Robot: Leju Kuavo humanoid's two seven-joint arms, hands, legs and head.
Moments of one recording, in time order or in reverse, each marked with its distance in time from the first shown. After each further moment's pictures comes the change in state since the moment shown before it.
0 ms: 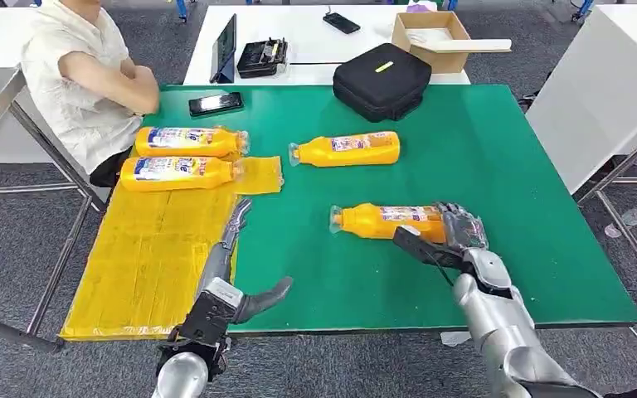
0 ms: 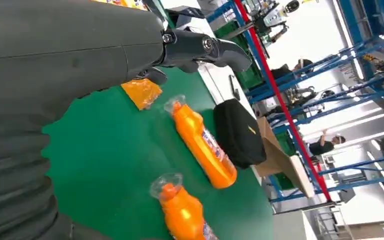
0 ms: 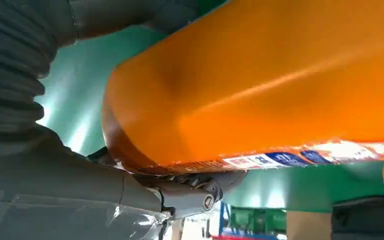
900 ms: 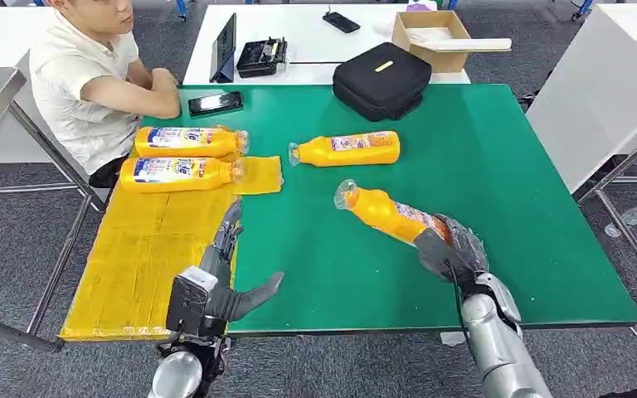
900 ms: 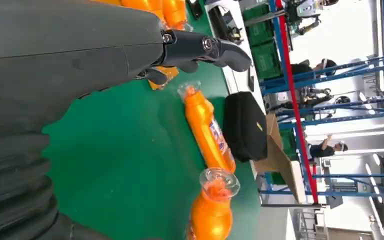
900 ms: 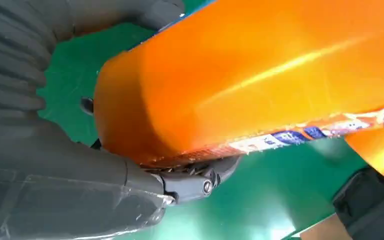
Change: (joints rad) left arm 0.005 -0.002 0.018 0.027 0.203 -0.009 0.031; right arm 0.198 0.050 -0.086 -0.297 -0.473 0.101 -0.149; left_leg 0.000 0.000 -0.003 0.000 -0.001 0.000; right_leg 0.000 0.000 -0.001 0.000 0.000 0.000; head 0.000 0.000
